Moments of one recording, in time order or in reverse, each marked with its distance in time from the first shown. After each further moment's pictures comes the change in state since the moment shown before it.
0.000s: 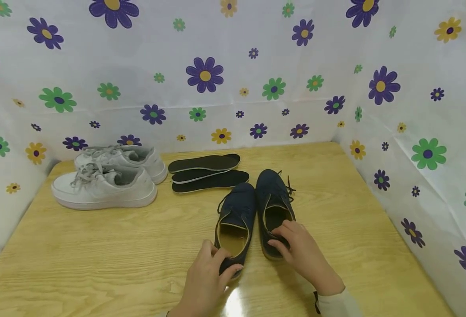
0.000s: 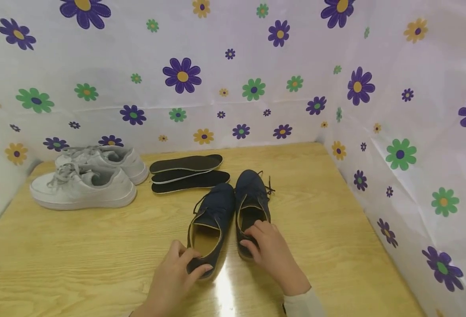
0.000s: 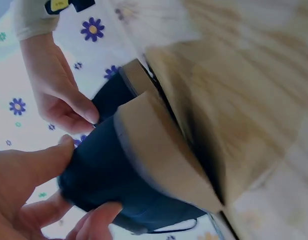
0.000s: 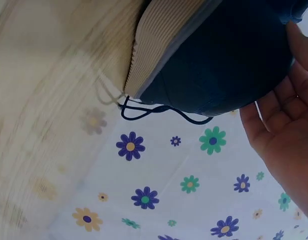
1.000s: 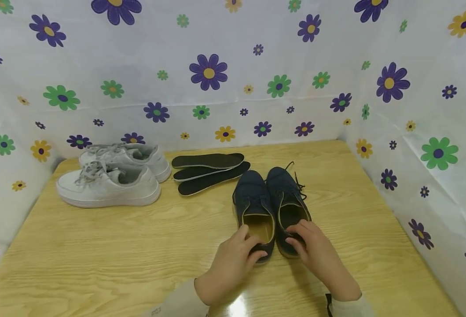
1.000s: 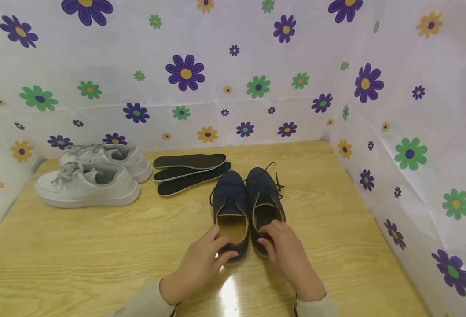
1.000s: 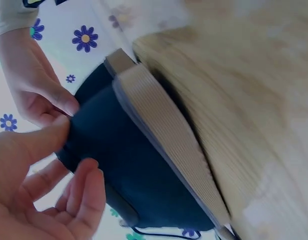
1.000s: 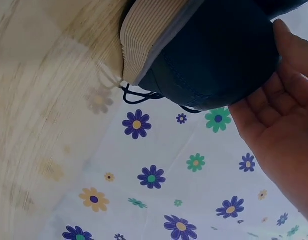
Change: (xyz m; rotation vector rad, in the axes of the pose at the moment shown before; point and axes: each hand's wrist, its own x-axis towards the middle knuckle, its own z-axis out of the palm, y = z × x) left_hand 0.039 0.002 0.028 -0.014 -0.241 0.154; right_hand -0.011 0.007 -0.009 0.007 0.020 0.089
